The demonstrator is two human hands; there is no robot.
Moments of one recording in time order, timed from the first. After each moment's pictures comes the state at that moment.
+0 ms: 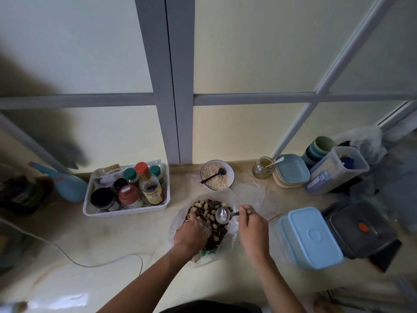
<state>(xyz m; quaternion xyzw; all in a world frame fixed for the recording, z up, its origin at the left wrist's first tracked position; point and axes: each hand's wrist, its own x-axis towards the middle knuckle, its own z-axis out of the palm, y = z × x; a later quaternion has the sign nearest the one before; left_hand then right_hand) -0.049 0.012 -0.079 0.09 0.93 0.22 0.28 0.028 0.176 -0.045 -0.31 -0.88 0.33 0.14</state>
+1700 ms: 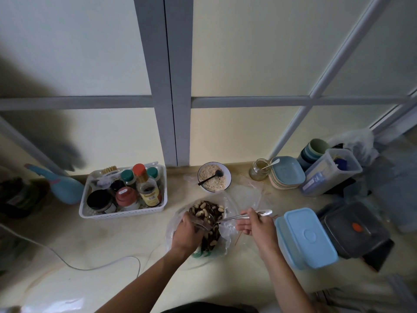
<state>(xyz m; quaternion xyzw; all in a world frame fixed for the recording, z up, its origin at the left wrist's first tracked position) -0.065 0.001 -0.174 0.05 0.90 0.34 0.26 0.036 0.195 -0.013 -0.42 -0.65 0.63 0.04</state>
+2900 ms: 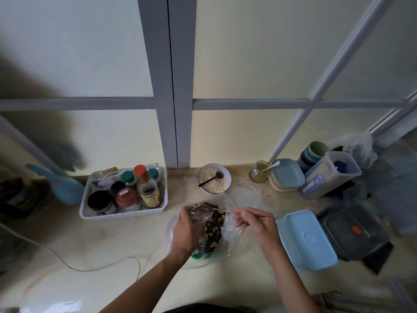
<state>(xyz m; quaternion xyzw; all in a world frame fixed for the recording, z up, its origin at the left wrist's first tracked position) -0.051 0.004 -0.094 0.07 0.87 0.47 0.13 0.039 0.197 0.007 -0.21 -0.69 0.69 0.10</state>
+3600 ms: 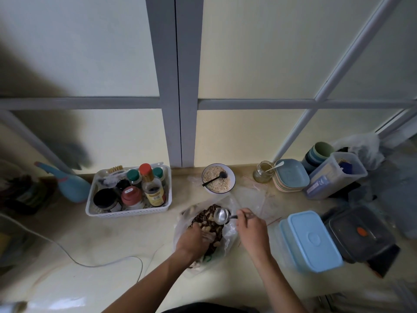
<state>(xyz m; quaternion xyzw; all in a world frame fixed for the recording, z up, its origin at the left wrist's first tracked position) -0.045 0.003 -0.105 0.12 0.91 0.26 0.29 0.027 0.173 -0.030 -0.30 -0.88 0.36 0.05</state>
